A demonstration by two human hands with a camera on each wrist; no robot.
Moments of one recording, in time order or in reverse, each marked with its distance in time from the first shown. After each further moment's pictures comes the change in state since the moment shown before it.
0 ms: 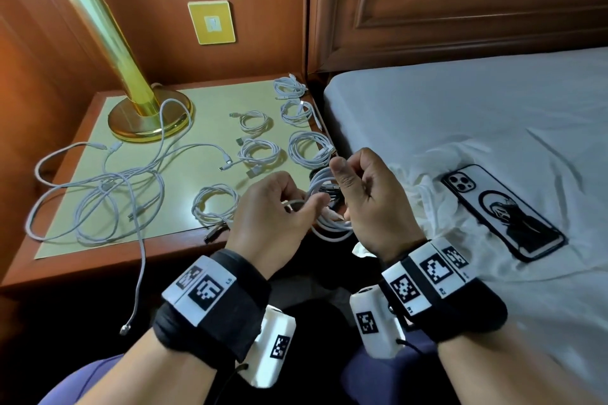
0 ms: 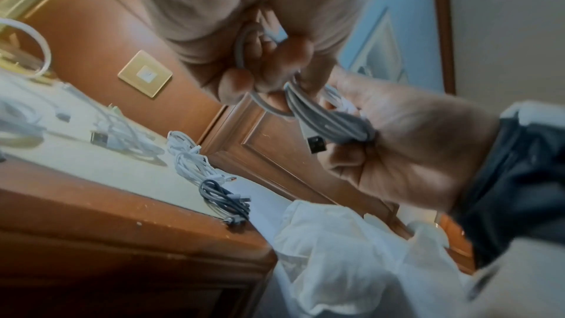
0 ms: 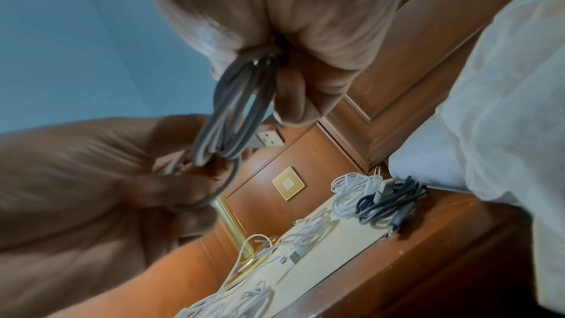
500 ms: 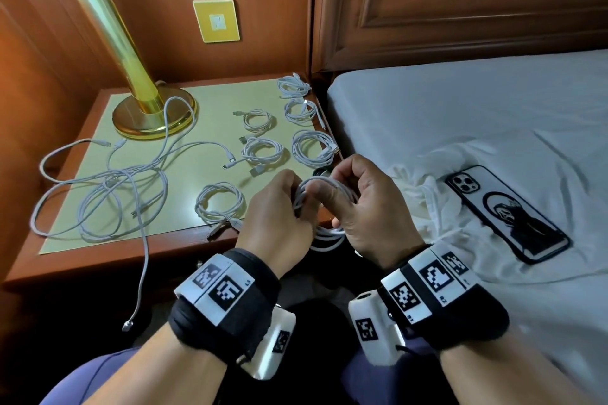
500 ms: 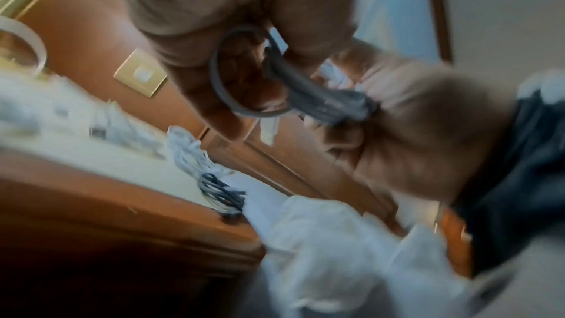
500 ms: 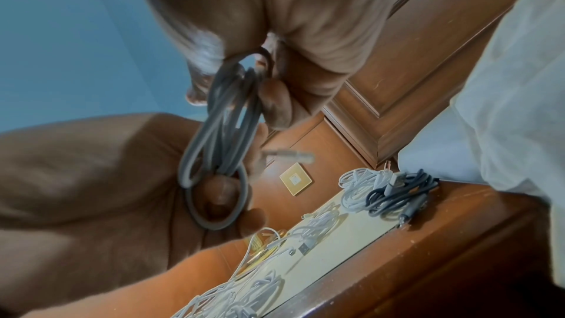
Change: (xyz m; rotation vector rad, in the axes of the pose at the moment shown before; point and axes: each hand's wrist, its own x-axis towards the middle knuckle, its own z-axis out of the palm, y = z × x) left_hand 0.001 0.001 0.002 0.109 -0.091 -0.011; right_hand -0.008 -0.005 0.007 0.047 -0.084 0.027
